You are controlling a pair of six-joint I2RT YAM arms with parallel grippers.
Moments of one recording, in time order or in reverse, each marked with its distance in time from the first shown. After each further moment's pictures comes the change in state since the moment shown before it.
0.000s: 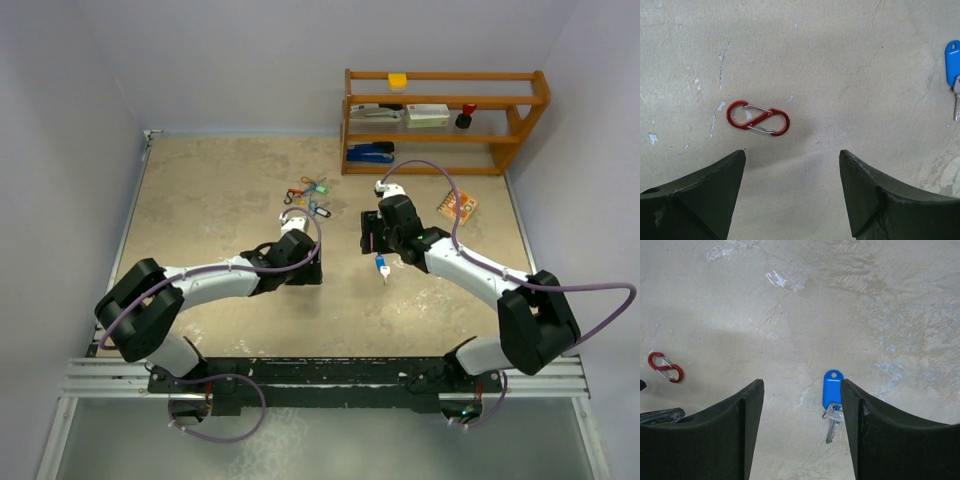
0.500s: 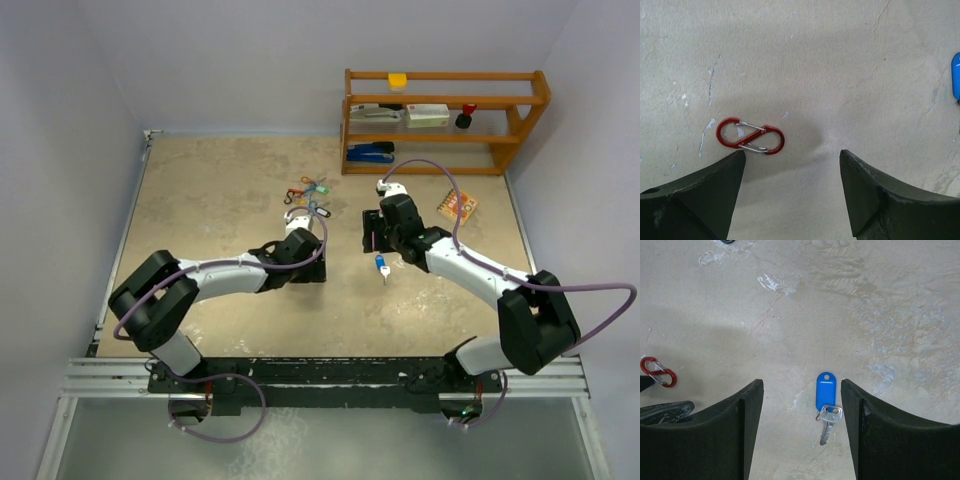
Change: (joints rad) left arm 0.000 0.080 0.020 0.042 0.000 -0.006; right arm -0.010 0.000 0.000 0.003 0.017 -0.012
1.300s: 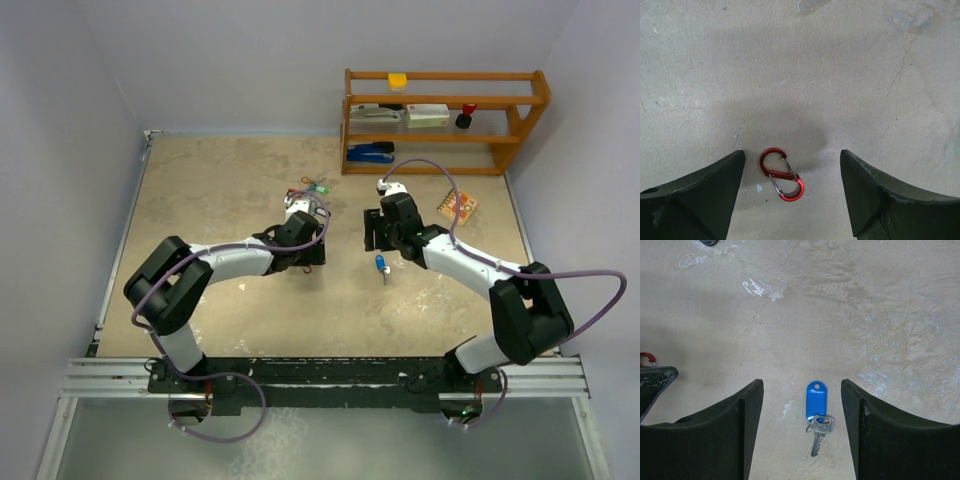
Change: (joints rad) left arm 0.089 0.122 0.127 0.011 -0.018 0.072; right arm -0.031 0.055 0.002 0.037 -0.004 -0.027
